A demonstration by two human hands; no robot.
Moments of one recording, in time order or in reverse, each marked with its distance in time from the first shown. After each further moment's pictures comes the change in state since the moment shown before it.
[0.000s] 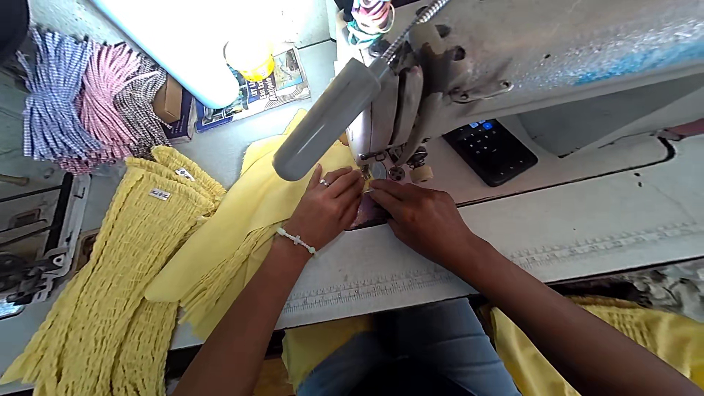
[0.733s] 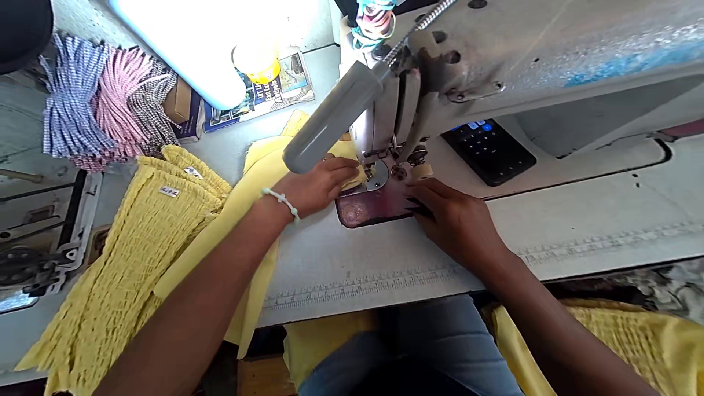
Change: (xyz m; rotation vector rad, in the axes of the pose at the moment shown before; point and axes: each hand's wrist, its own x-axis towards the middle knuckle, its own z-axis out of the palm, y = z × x) left_hand 0.036 -0.028 -0.051 -0.120 -0.346 0.088; right_hand -0.032 0.014 -0.014 0.113 0.060 0.233
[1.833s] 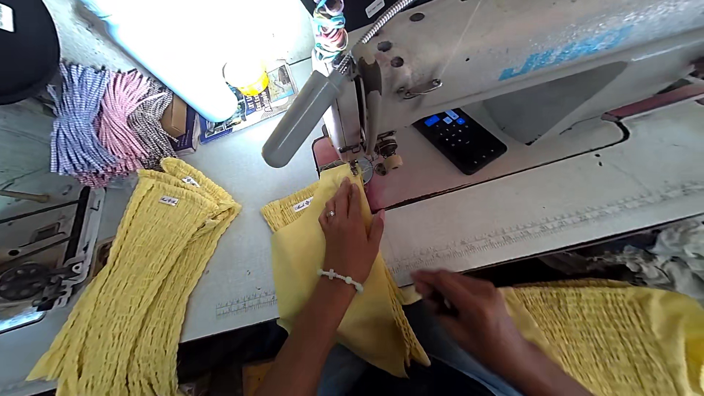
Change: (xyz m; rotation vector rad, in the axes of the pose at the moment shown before) left_hand 0.001 0.128 0.080 -0.160 0.301 -0.742; right_hand -0.115 -0.046 -0.019 0.239 0.090 0.005
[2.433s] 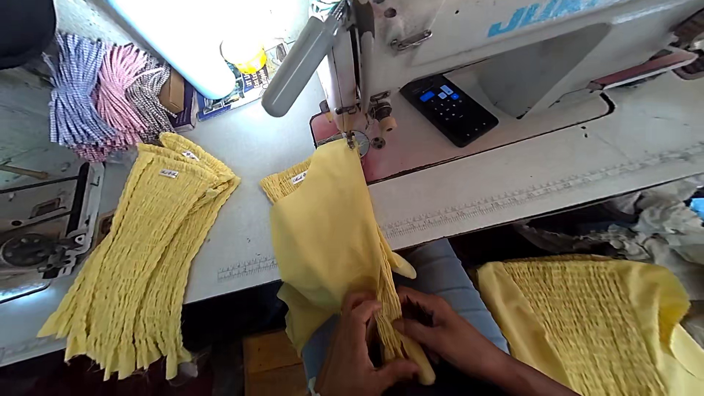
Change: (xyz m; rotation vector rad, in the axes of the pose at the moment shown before) left_hand -0.198 -0.016 0.006 -0.536 -0.059 0.162; right_hand -0.057 -0.043 0.007 0.989 -0.539 0.684
